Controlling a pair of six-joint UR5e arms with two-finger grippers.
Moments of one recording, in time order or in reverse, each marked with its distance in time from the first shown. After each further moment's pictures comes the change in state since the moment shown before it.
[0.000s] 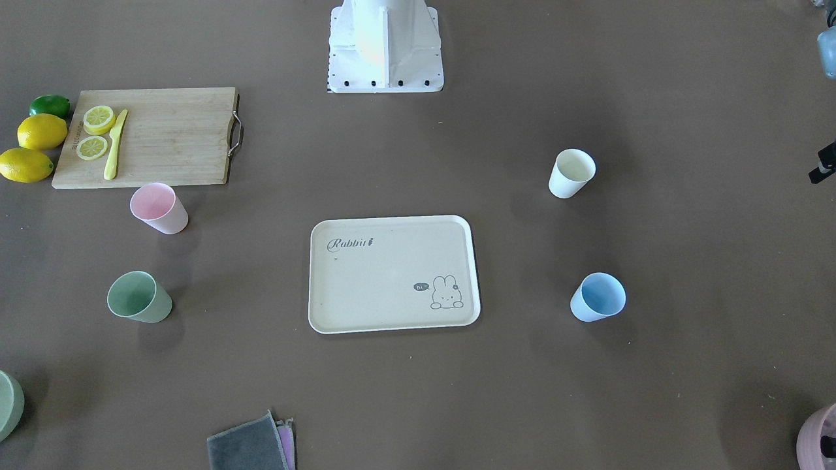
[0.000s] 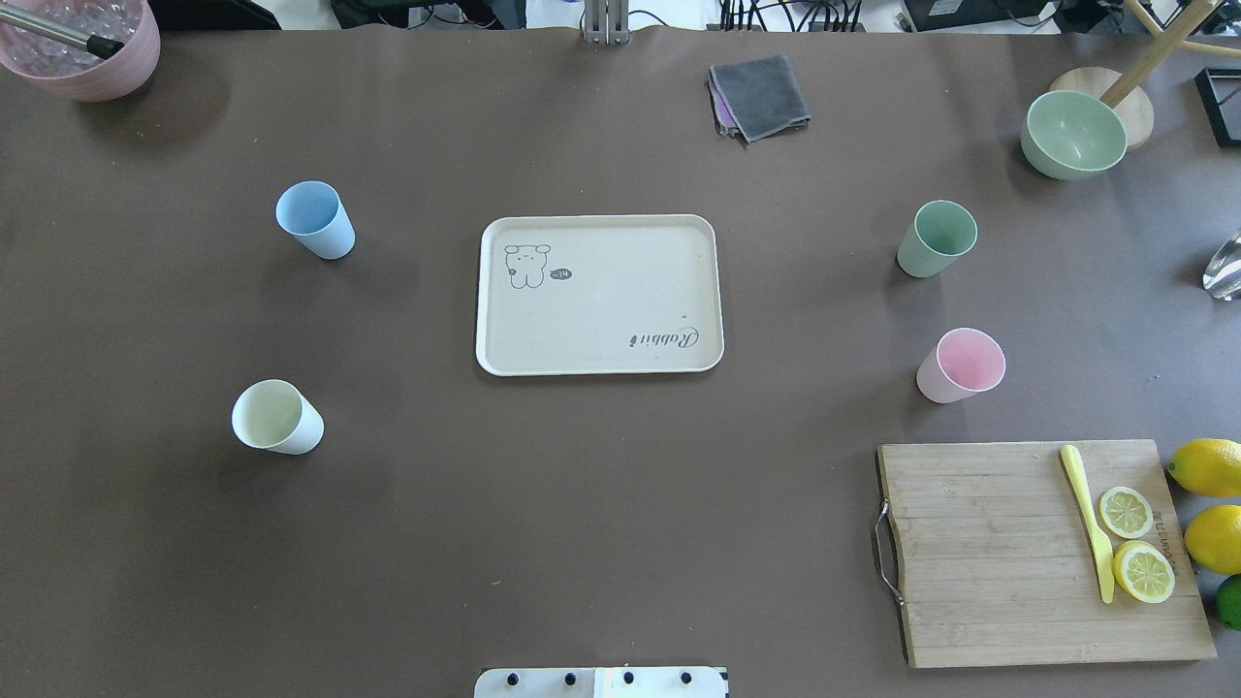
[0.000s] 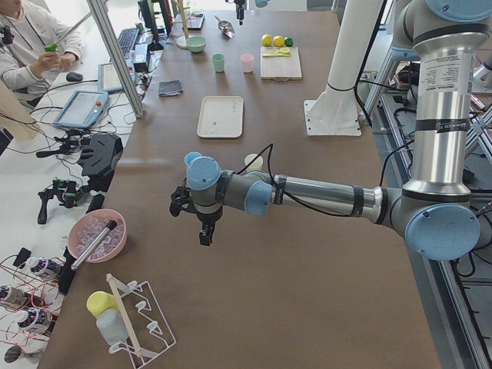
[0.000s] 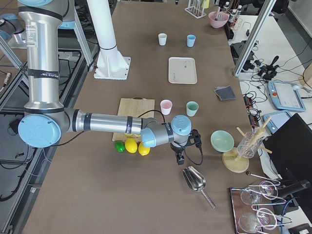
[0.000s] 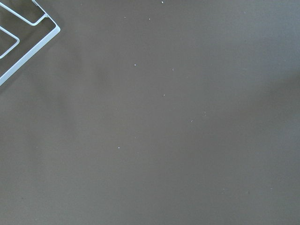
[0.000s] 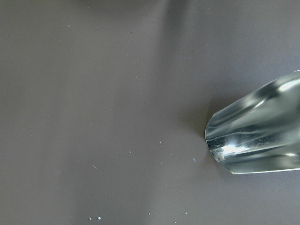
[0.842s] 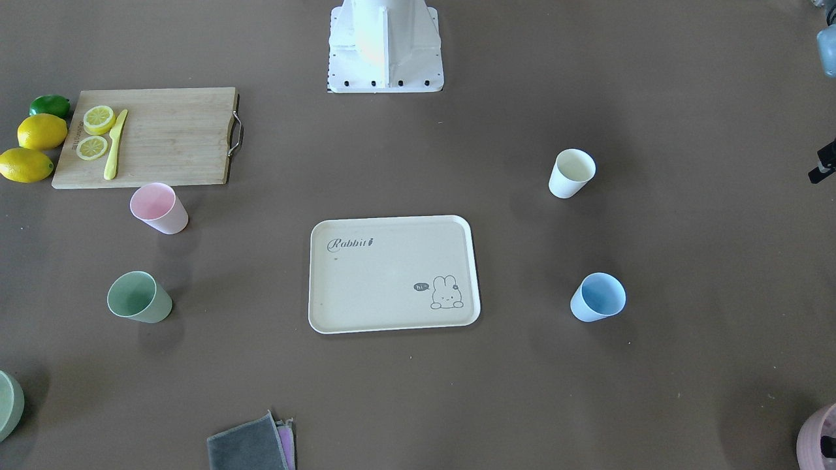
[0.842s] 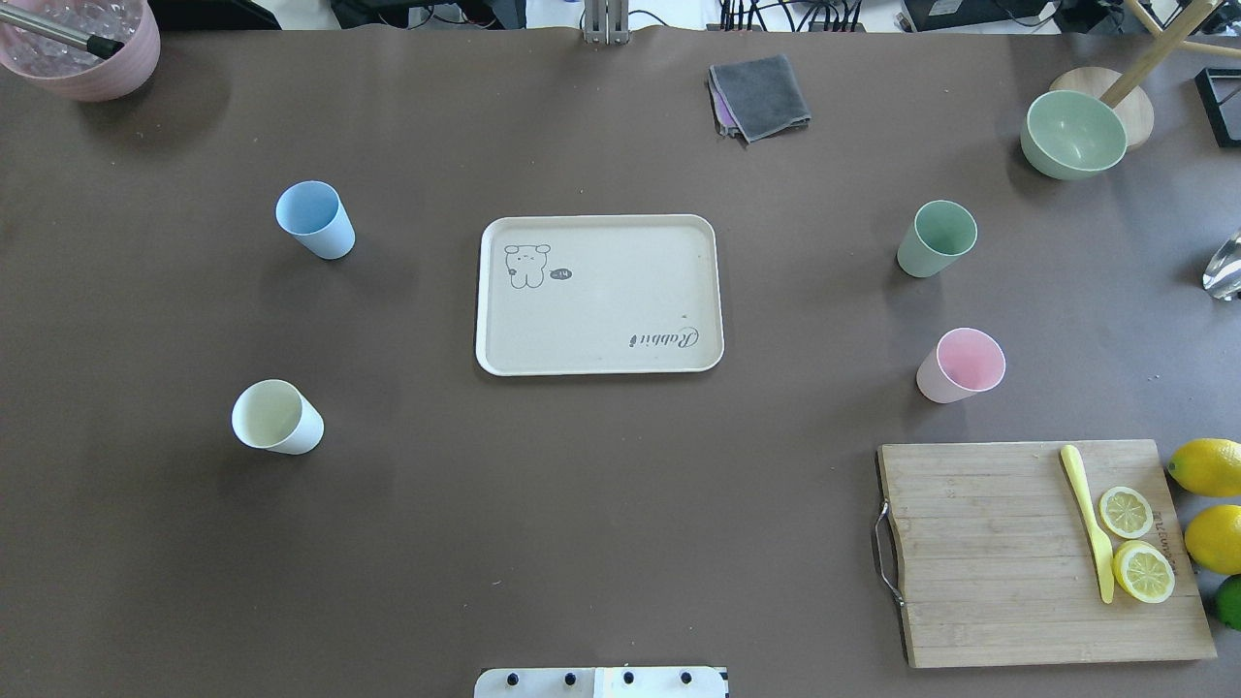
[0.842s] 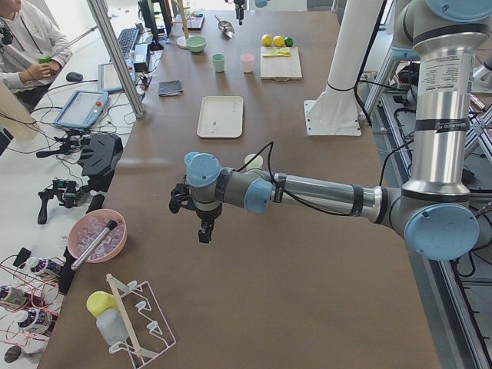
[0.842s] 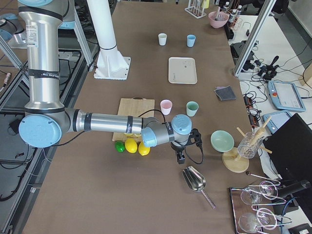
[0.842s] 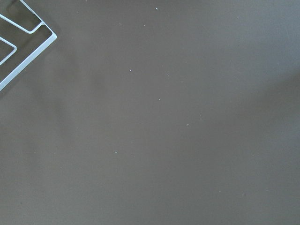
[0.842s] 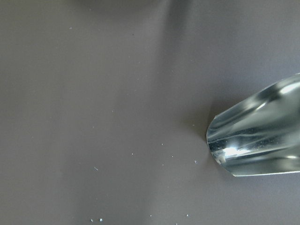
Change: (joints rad) left arm 0.001 0.000 -0.014 -0.003 0.000 -0.002; right arm -0.006 0.007 0.001 0.001 0.000 -0.004
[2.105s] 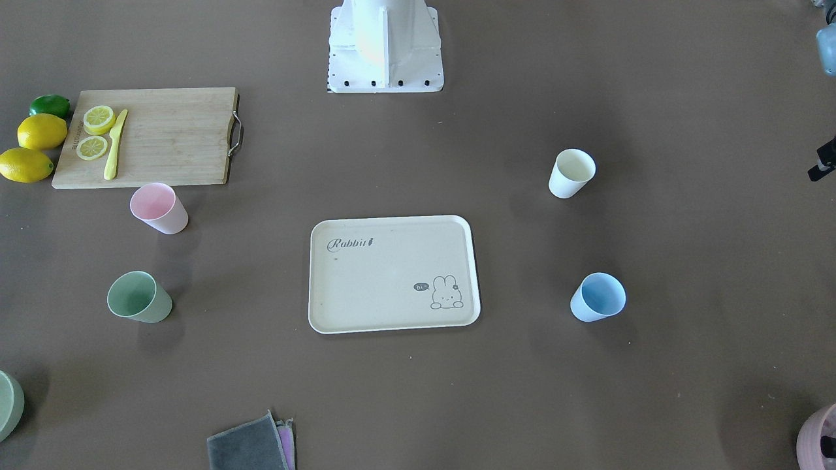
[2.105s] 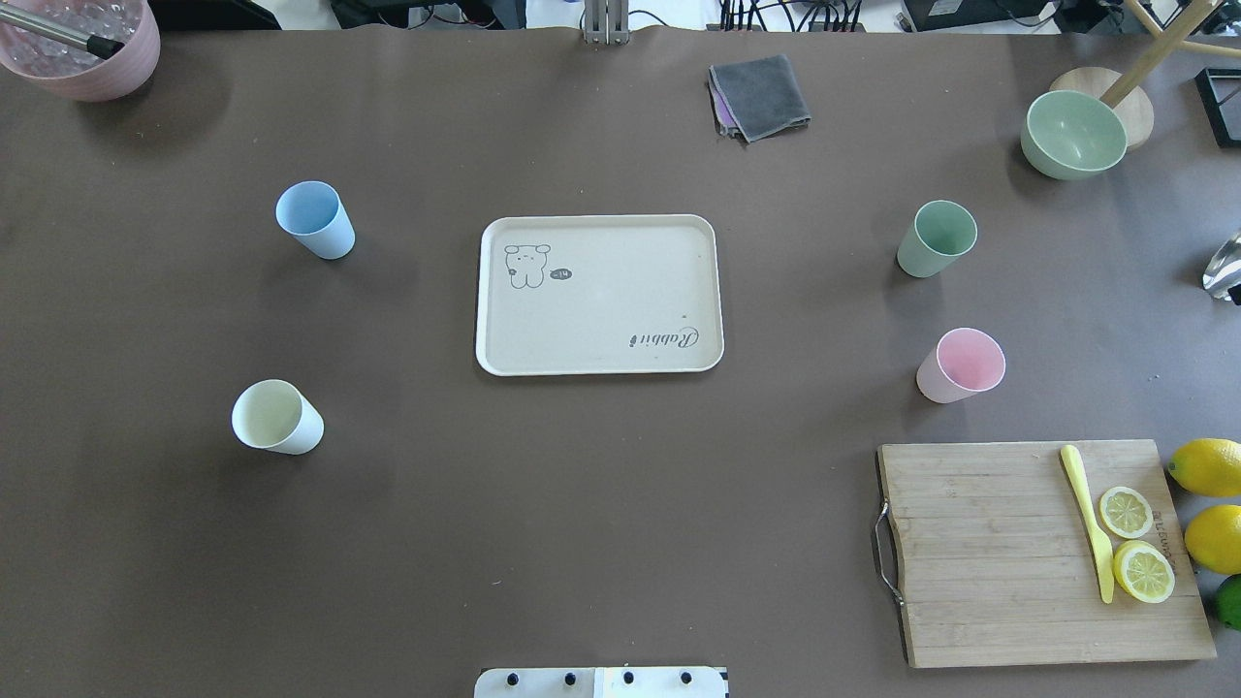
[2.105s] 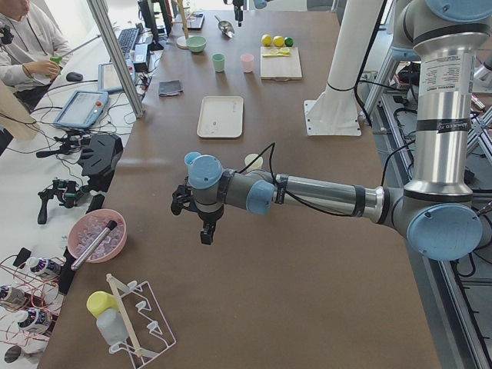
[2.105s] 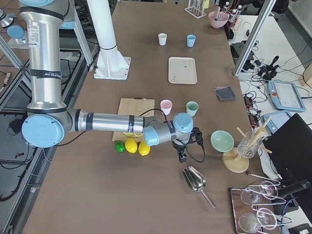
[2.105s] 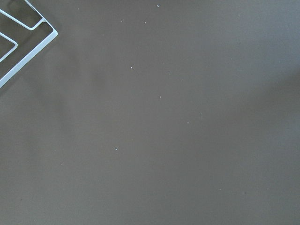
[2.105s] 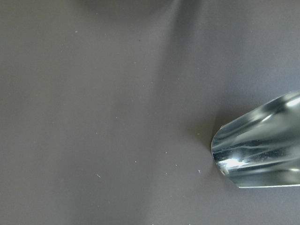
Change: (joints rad) left arm -0.003 0.011 -0.001 0.000 -0.001 -0.002; right arm 0.006 0.014 -0.004 0.003 -0.003 0.000
